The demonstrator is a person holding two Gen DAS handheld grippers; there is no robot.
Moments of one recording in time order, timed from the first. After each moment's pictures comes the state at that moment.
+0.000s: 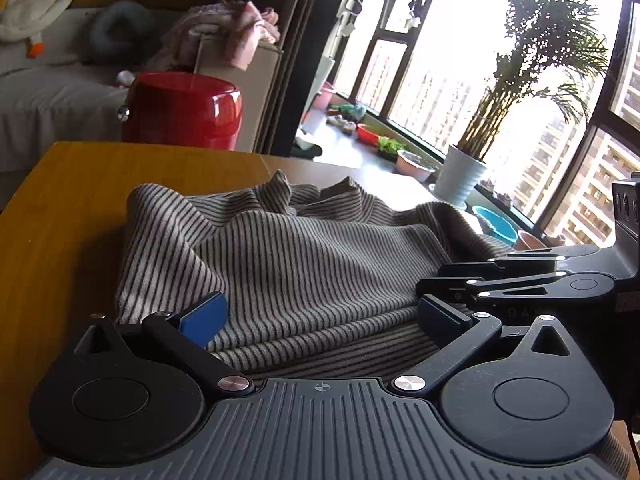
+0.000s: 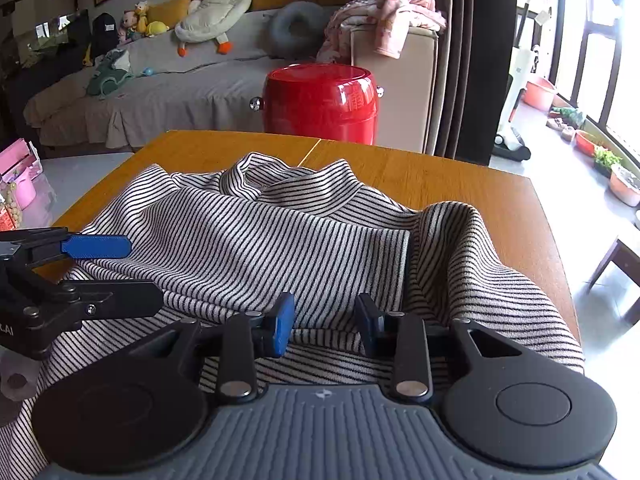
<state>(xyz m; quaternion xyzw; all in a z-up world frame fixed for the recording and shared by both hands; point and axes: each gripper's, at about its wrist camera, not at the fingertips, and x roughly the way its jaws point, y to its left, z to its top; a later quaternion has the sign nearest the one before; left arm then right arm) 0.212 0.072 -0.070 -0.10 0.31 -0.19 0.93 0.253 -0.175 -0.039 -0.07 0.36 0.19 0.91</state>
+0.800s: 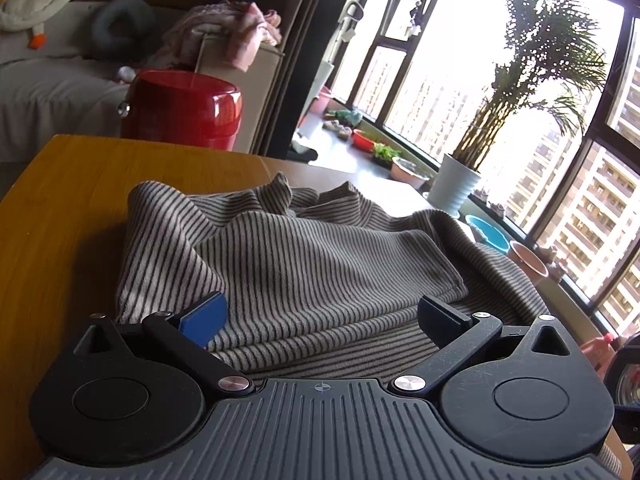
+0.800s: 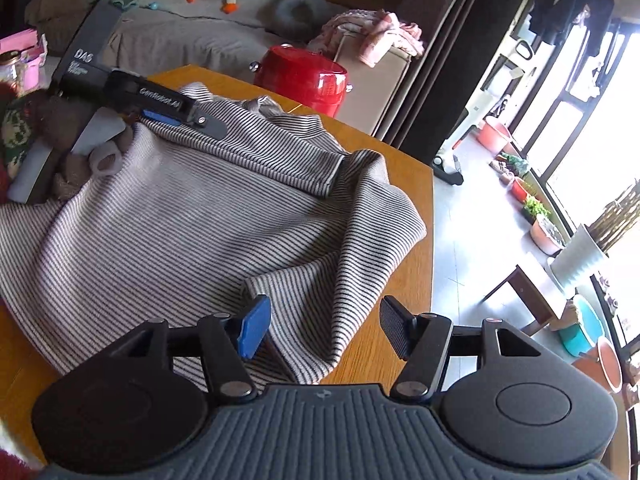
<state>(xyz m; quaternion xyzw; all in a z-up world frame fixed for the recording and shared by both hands) 0.213 0.079 -0.072 -0.12 0.30 -0.20 0.92 0.077 -0.209 -0.006 -0.24 0.34 0.13 0.90</state>
